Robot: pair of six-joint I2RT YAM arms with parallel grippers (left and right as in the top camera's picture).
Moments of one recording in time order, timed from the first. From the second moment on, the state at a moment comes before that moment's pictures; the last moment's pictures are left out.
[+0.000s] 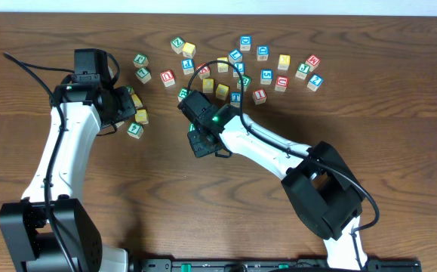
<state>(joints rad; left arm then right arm) 0.06 1.63 1.27 -0.83 0.02 -0.32 0.79 2.10 1.53 -0.70 0.00 0.41</state>
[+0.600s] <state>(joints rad) 0.06 1.63 1.27 -0.83 0.02 -0.32 0.77 2.11 1.53 -0.69 0.01 0.42</state>
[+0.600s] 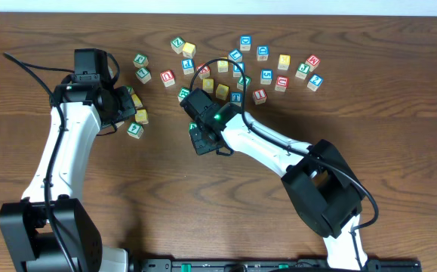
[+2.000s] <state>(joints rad) 0.06 1.63 1.27 -0.82 0.02 -0.32 0.69 2.09 1.54 -0.76 0.01 0.45</state>
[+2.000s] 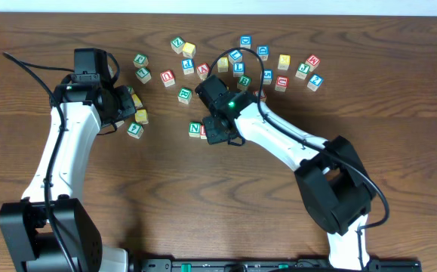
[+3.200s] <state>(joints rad) 0.06 1.63 1.27 -0.82 0.02 -0.32 0.71 2.12 1.54 -0.72 -0.06 0.46</state>
